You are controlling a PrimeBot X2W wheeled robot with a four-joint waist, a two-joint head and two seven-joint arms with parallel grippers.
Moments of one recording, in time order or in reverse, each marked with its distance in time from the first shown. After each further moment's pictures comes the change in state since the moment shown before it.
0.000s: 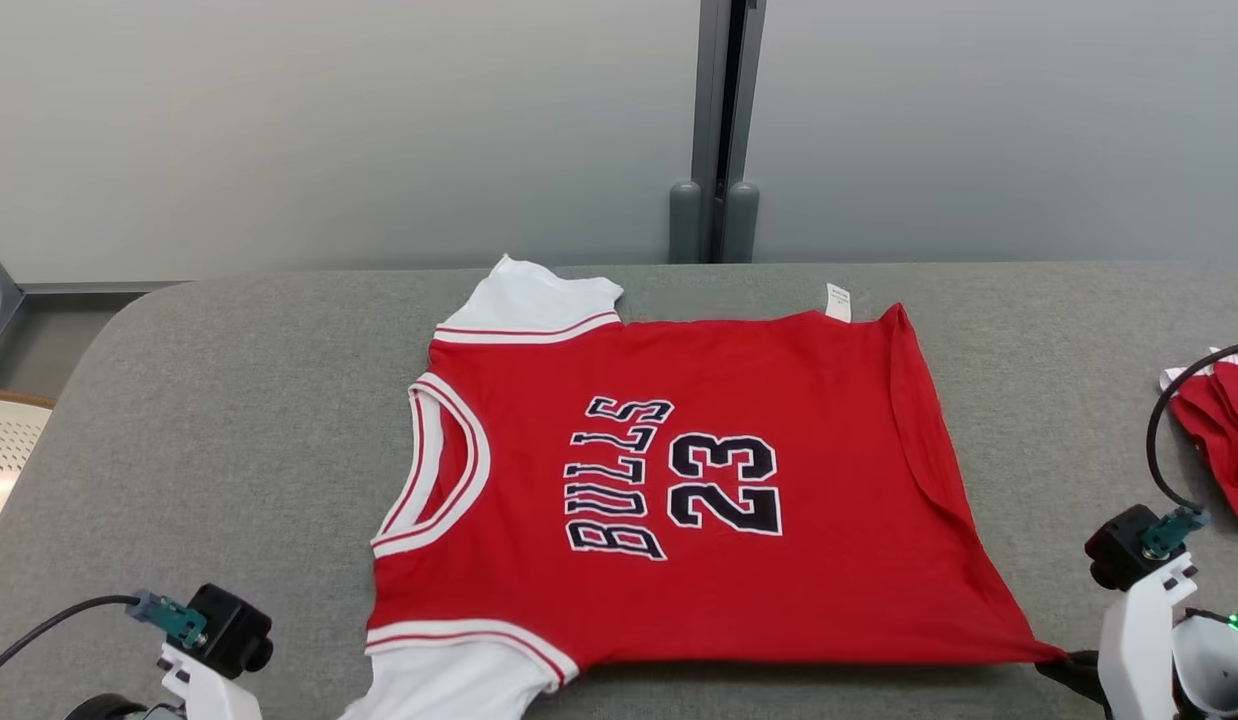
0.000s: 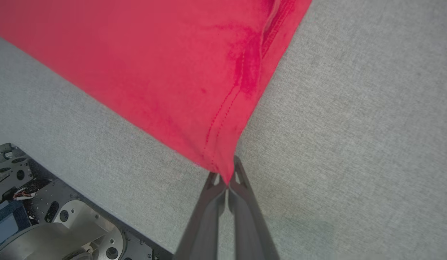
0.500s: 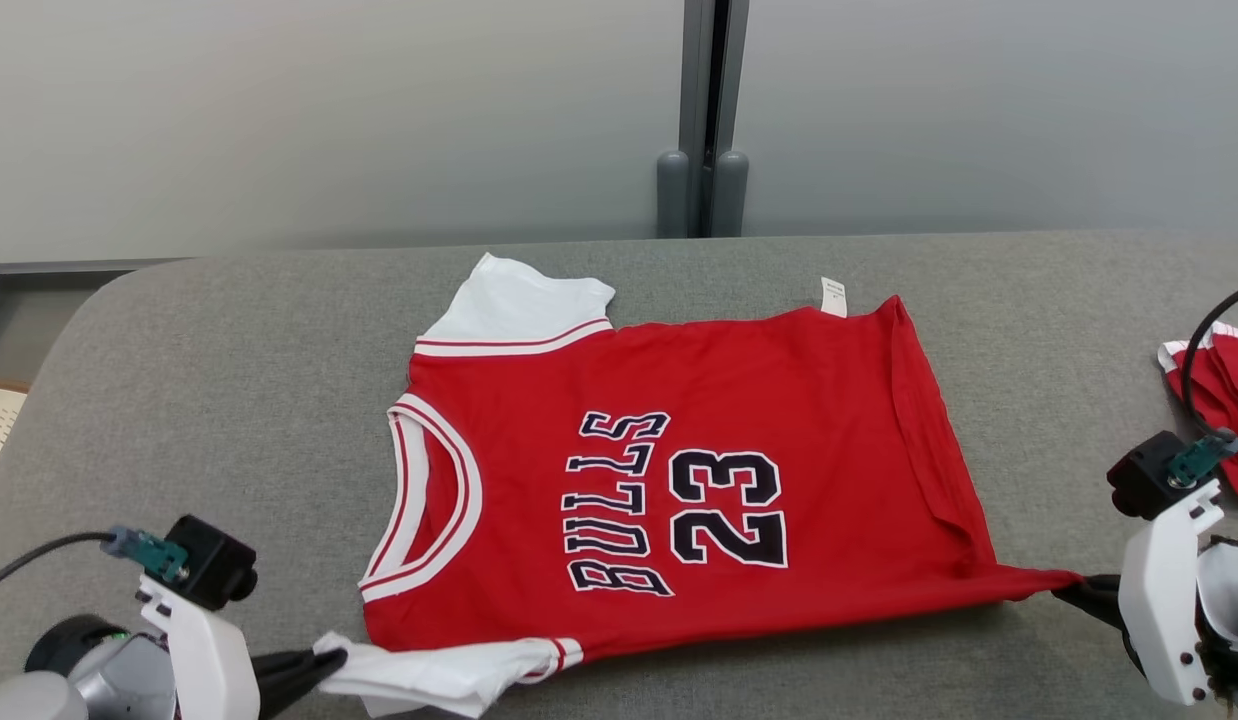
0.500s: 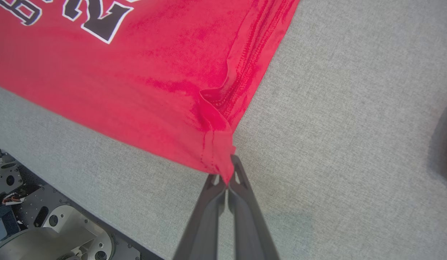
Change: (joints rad) left arm -0.054 0.052 0.028 -0.080 0.024 0.036 0.025; right arm -0.082 -0.063 -0.016 -0.064 -0.010 0.000 0.043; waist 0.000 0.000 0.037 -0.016
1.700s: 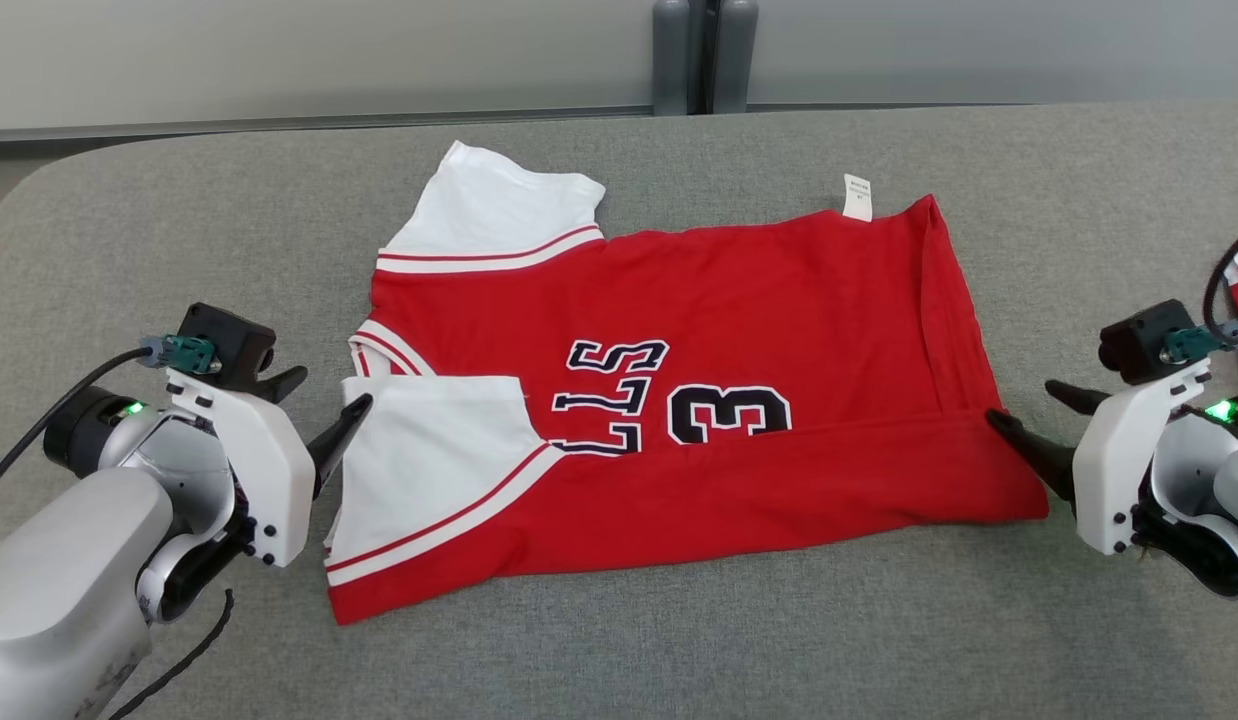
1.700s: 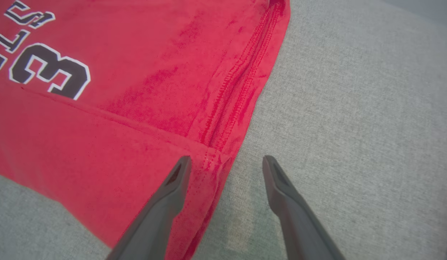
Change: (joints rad) left arm -0.327 -0.309 0.034 0.443 0.283 0.064 -0.160; right arm -0.189 0.211 0.004 0.297 -0.075 0.000 -0.264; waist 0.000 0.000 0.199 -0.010
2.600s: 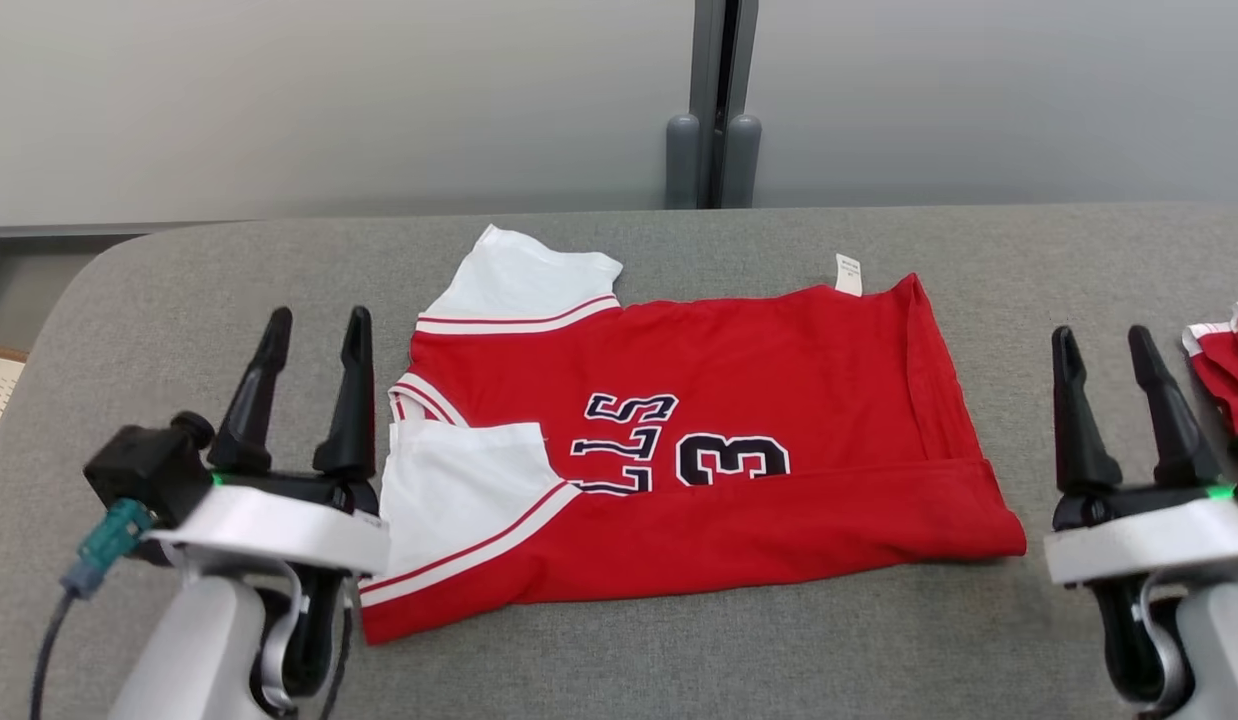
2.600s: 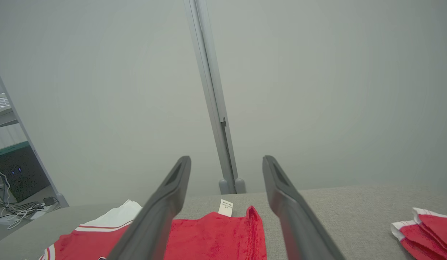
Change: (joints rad) left arm 0.435 -0.418 0.722 -0.196 0.336 0.040 -0.487; right arm 0.572 0.466 -1.094 -0.293 -0.596 -0.001 -0.449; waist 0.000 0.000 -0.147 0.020
